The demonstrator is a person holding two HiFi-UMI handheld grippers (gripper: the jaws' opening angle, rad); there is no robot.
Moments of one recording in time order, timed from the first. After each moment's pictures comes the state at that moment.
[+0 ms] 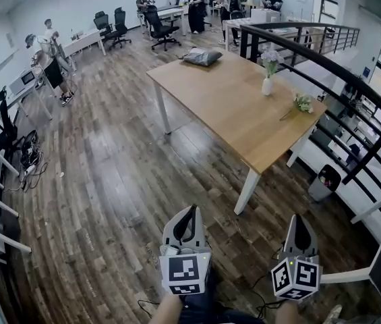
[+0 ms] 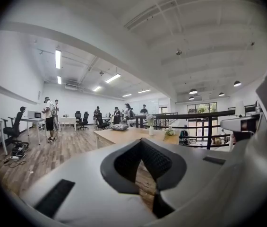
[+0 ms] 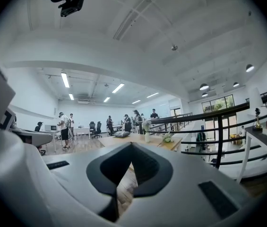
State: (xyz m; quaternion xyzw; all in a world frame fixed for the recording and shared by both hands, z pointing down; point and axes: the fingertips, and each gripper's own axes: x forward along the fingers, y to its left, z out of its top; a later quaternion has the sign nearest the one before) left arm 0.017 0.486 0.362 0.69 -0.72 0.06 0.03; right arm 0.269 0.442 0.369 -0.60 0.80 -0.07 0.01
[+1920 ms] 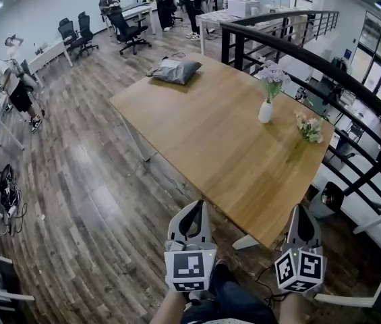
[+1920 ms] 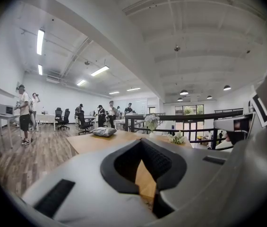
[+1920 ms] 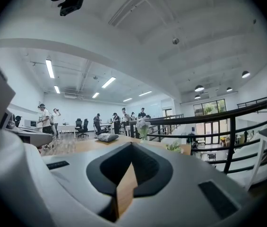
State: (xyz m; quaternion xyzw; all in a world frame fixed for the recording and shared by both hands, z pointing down) left arm -0.064 0.121 0.356 0.76 -0.65 0.06 0.04; right arm 0.177 0.107 0.354 -0.65 0.76 -0.07 -0.01
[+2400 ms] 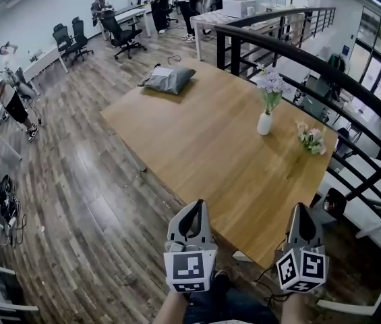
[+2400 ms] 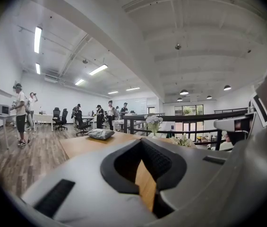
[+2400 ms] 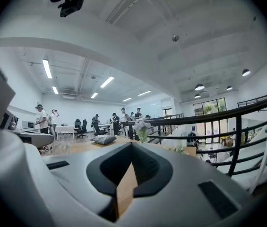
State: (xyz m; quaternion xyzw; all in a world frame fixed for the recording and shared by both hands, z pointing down) left arm -0.063 0.033 0.354 0.76 -0.65 0.06 0.03; right arm 0.178 0.023 0.353 -0.65 0.76 -0.07 -0.01
